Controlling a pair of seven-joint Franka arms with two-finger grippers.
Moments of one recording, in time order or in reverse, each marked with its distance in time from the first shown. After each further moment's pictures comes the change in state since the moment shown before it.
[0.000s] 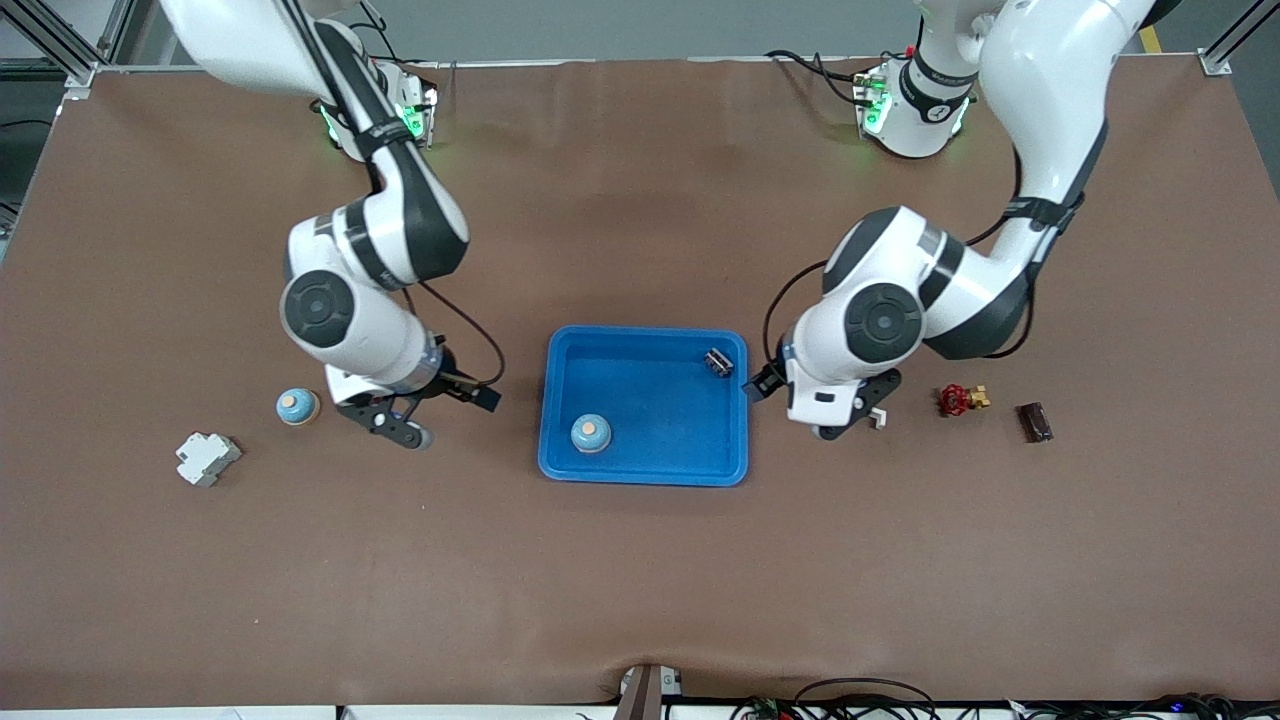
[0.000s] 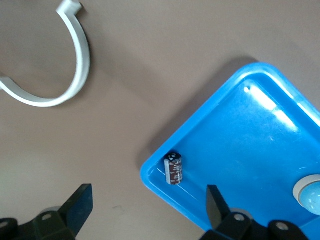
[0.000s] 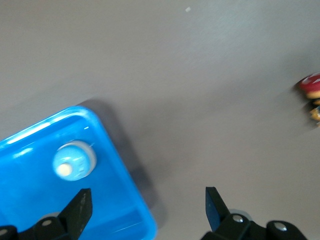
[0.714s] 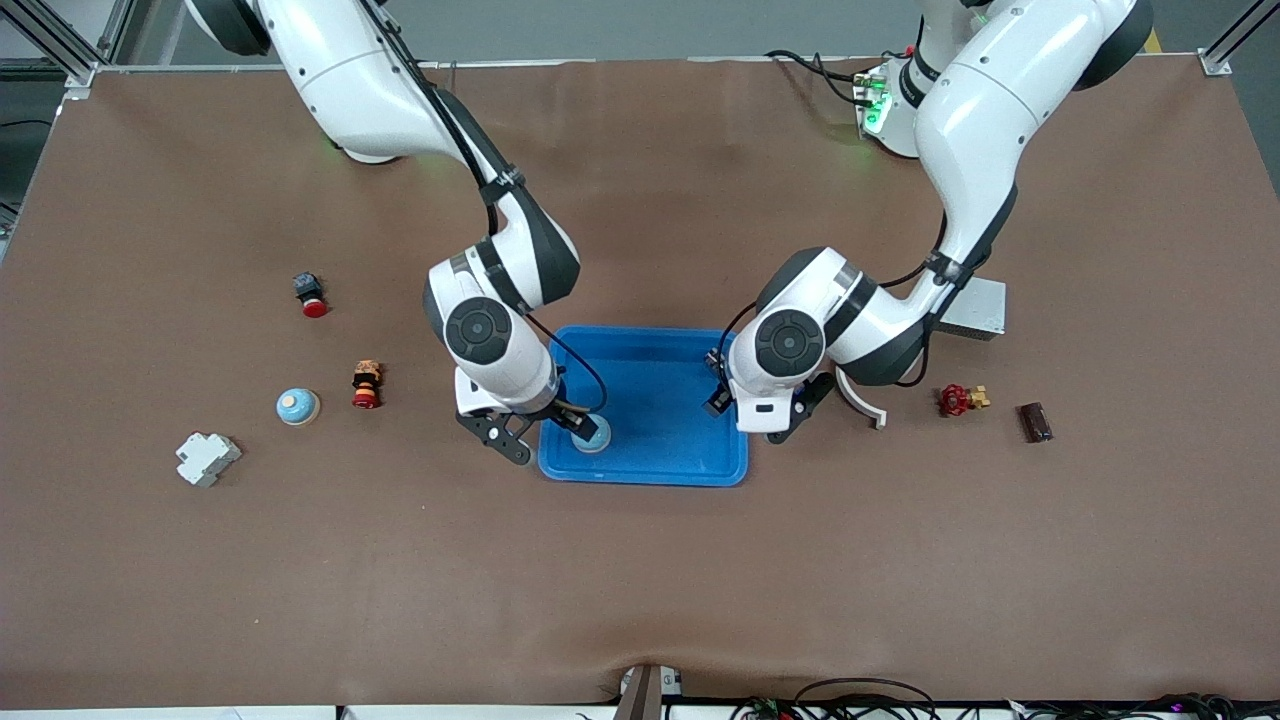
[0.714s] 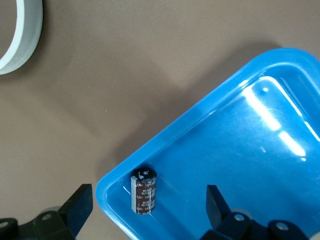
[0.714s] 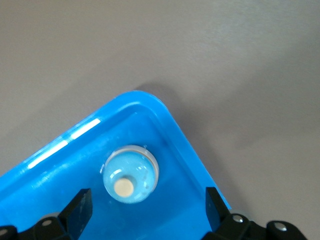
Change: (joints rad) left arm -0.069 0.161 0.004 0.006 0.105 0.136 -0.233; right arm 0.120 0.295 -0.004 0.239 0.000 0.127 0.245
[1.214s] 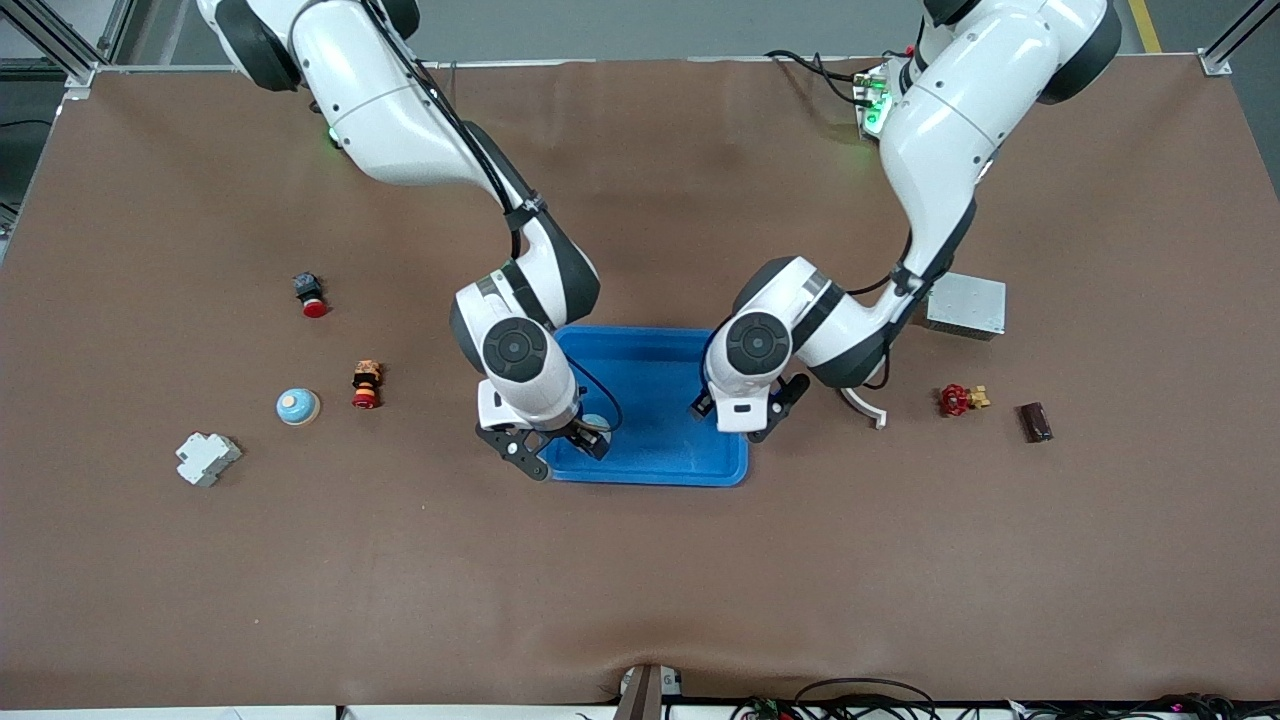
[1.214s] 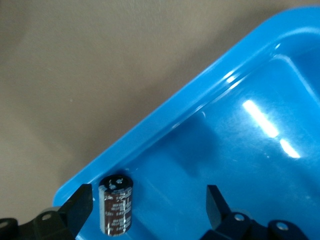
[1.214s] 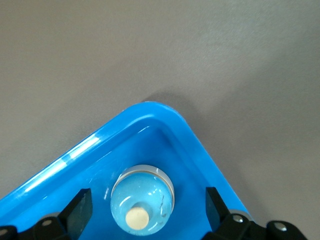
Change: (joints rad) left arm -0.130 0.060 0.107 0.002 0.000 0.115 -0.051; right arm 0.020 0.125 -0.002 0.130 -0.075 -0.011 0.106
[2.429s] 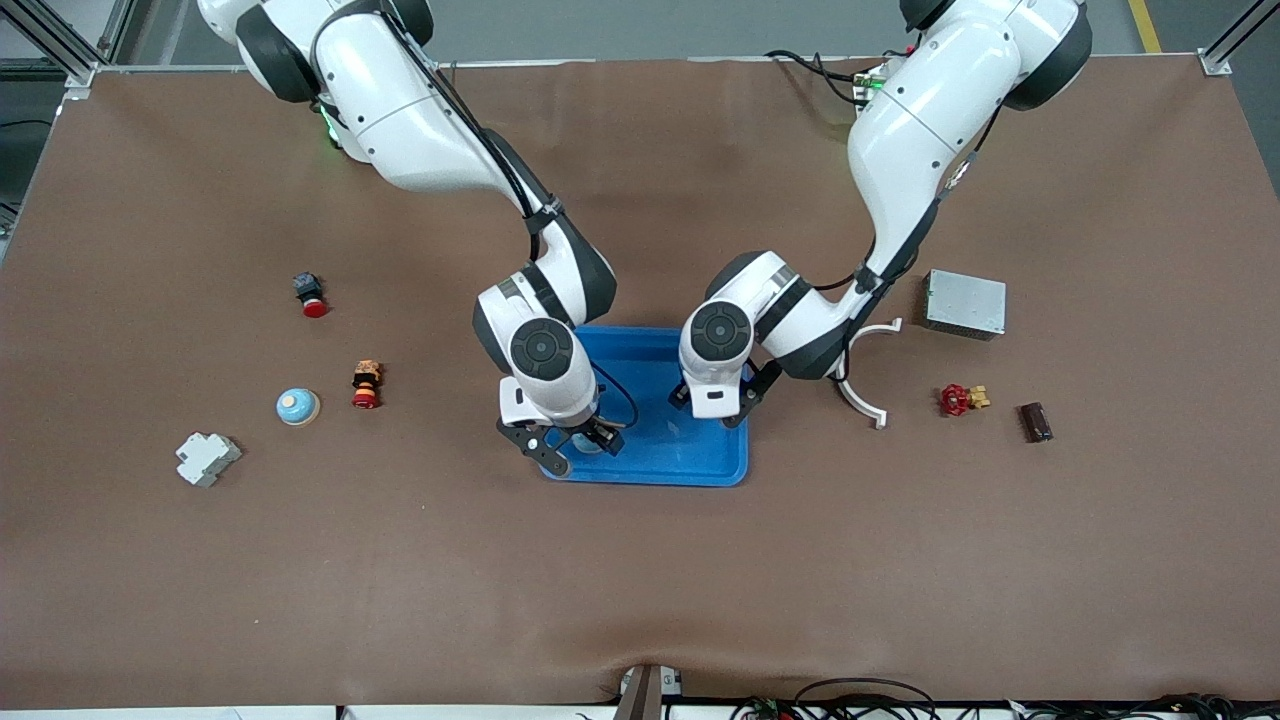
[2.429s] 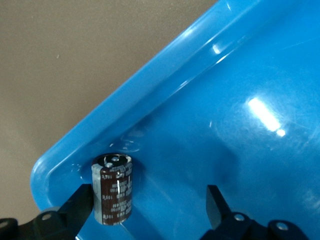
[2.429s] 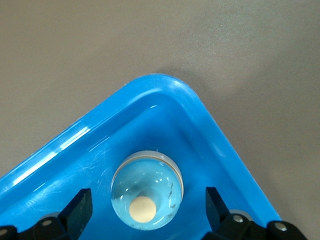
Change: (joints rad) left arm -0.058 0.026 0.015 0.002 0.000 0.011 -0.074; right arm 0.027 0.033 0.000 0.023 -0.001 0.001 0.033
